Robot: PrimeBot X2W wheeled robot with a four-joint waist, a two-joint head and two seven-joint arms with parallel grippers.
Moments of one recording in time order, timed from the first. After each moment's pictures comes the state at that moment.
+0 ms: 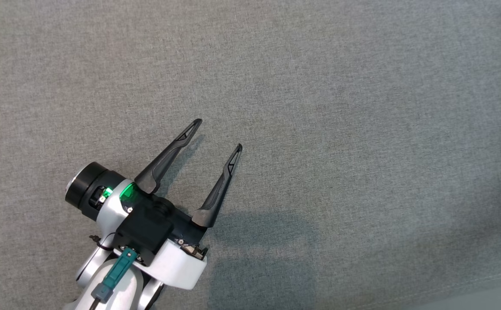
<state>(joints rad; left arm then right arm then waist) -0.23 0.18 -0.34 -0.22 -0.02 -0.11 -0.13 -1.00 -0.41 -0.17 1.31 0.75 0.13 -0.24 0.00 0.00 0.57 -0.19</state>
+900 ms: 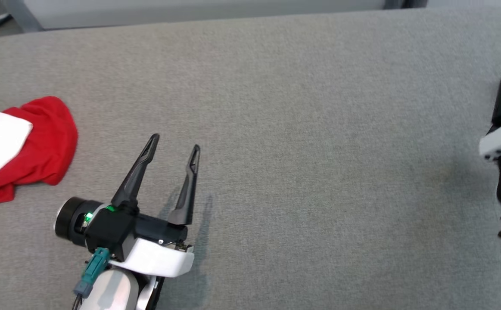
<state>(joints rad) -0.17 0.11 -0.26 -0.07 -0.14 0.02 -0.22 -0.74 -0.17 -0.22 0.77 0.20 0.13 -0.25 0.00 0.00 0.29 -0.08</state>
